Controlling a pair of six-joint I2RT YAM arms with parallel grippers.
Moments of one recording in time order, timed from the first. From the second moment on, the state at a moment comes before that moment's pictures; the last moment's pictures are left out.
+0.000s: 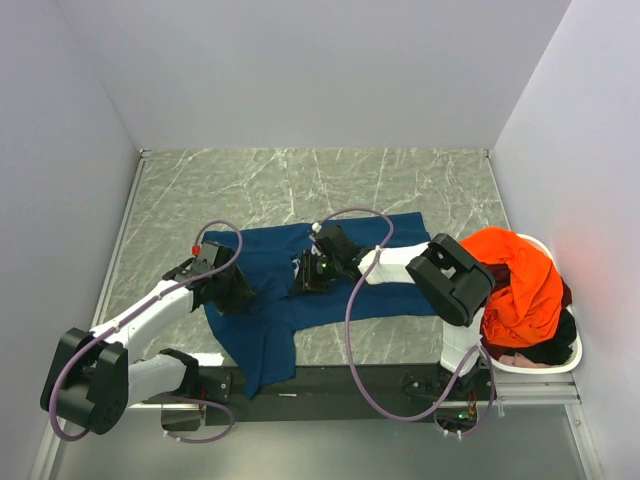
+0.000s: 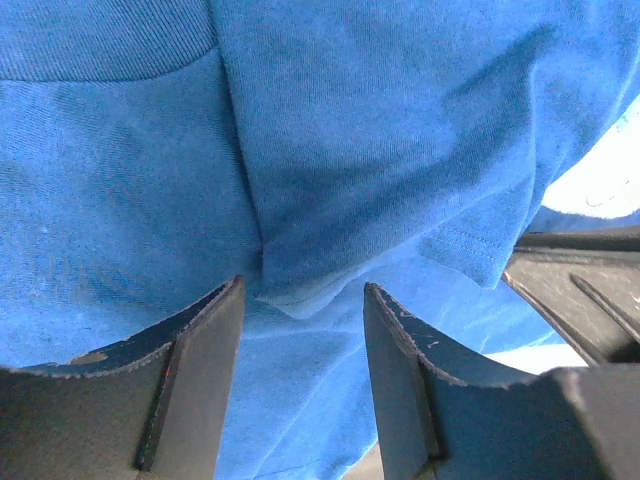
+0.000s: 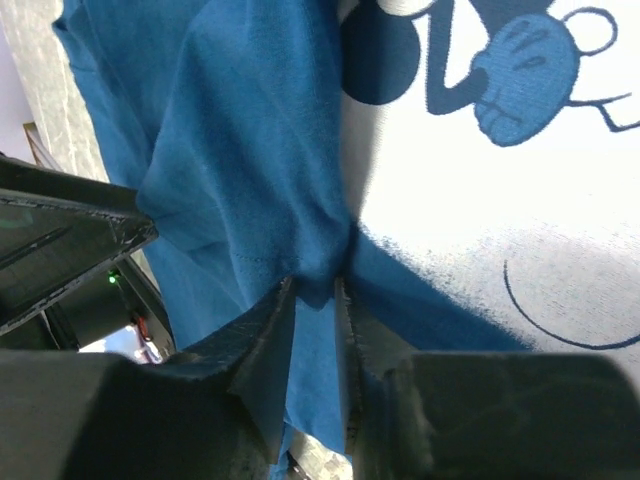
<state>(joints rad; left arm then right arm) -0.36 1.13 0.54 -0.50 0.06 -0.91 0.78 1.88 0.96 0.12 -0.41 0.83</state>
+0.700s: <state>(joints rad) -0.36 1.11 0.52 -0.48 0.09 -0.90 0.78 1.81 1.03 -0.03 -0.31 0.77</state>
